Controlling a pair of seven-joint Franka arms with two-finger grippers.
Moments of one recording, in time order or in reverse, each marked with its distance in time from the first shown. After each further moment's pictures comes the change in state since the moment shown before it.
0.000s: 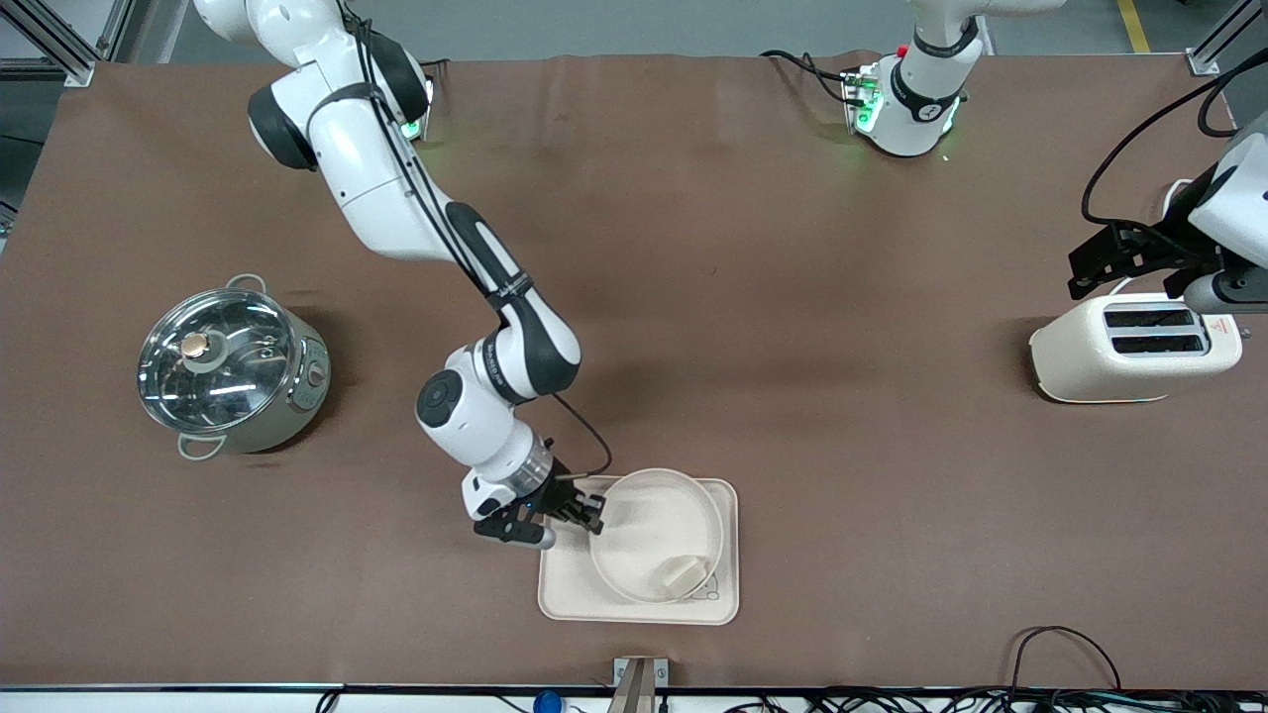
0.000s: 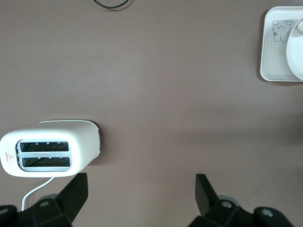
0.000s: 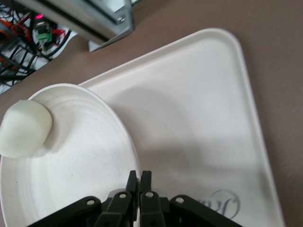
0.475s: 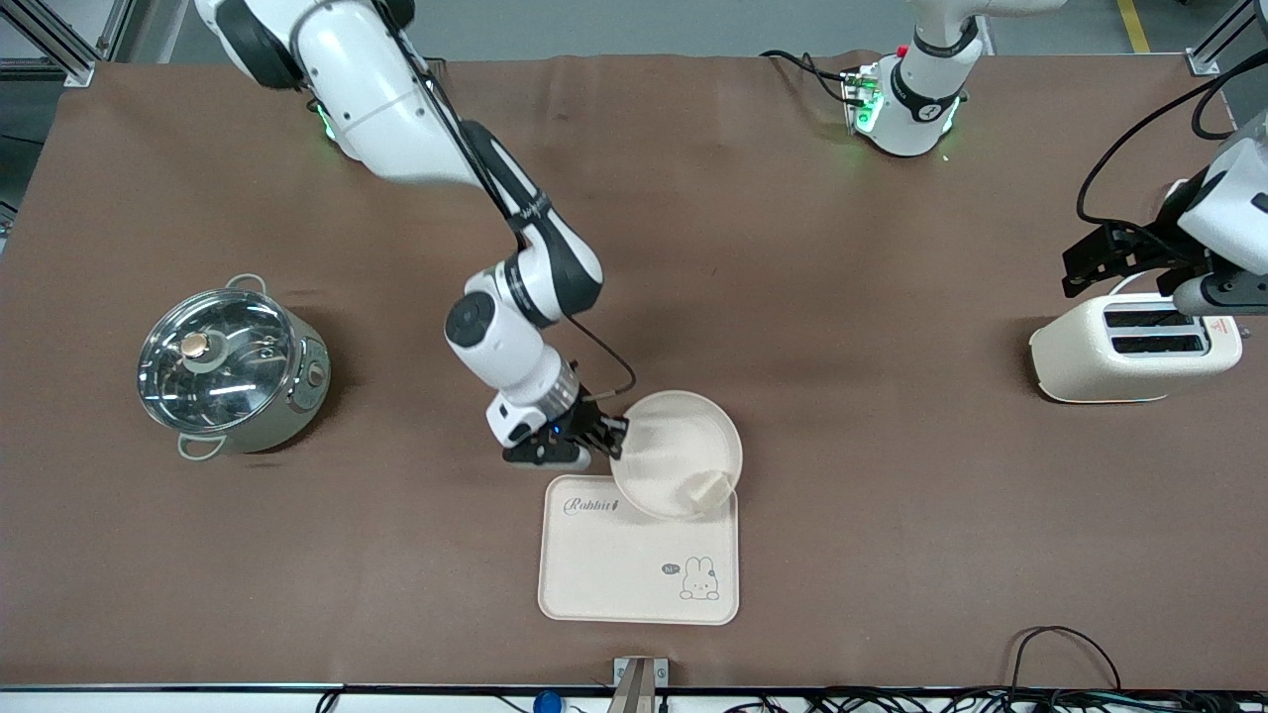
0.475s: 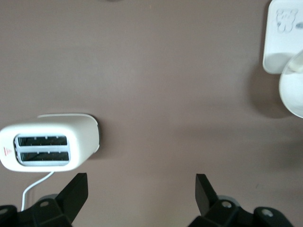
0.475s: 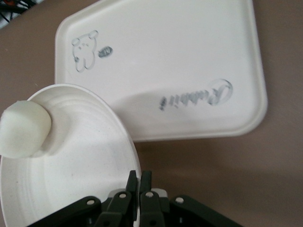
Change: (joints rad) left arm -0.003 0.002 0.000 -0.017 -0.003 -0.035 0.000; right arm 0.094 -0.377 0.000 -0.588 -0.002 0.126 -0.038
